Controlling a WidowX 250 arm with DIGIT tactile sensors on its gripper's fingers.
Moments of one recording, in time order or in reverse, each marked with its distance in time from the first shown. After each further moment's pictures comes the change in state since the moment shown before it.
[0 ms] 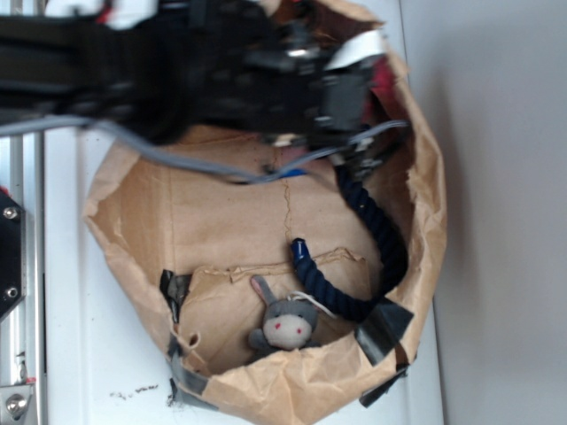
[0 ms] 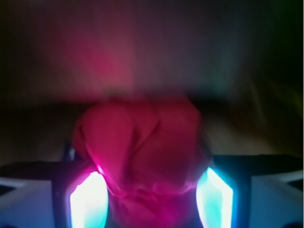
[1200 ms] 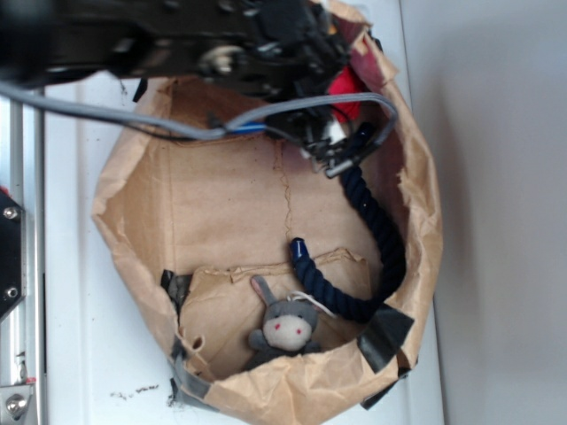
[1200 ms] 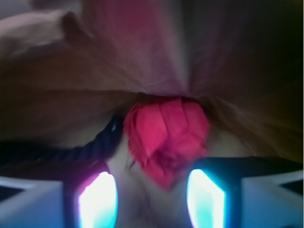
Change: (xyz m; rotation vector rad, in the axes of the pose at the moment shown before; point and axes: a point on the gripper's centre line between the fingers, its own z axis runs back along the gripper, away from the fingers) arm 0.021 0.000 0.026 -0.172 -0.023 -0.159
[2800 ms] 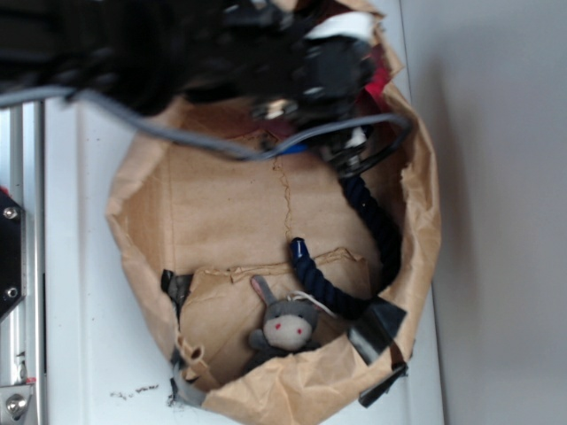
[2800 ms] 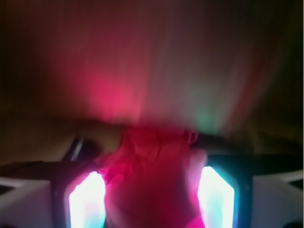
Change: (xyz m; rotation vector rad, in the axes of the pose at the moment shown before) arm -0.021 -0.001 -0.027 0.090 0.016 -0.017
